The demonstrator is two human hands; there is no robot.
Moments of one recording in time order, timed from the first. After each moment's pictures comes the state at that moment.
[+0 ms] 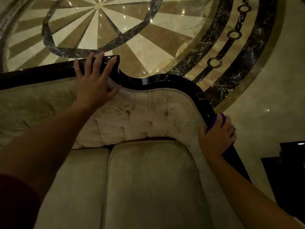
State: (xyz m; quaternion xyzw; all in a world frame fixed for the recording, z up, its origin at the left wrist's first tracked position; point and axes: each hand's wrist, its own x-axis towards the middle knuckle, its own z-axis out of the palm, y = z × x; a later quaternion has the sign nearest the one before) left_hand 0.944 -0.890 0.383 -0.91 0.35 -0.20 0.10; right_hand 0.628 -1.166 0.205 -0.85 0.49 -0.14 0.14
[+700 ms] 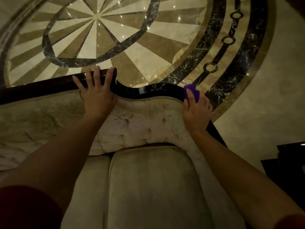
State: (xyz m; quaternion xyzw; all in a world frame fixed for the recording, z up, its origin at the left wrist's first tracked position) left_hand 0.921 -0.921 0.391 -0.94 0.27 -0.18 0.08; right_hand 0.728 -1.188 0.248 -0.90 0.34 -0.20 0.16
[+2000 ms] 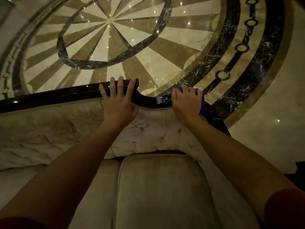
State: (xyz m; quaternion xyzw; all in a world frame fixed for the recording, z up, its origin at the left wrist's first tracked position) left_hand 0.921 -0.917 0.404 -0.94 0.30 -0.13 0.12; right_hand 0.846 -1.148 0.305 -0.95 0.23 -0.15 0.12
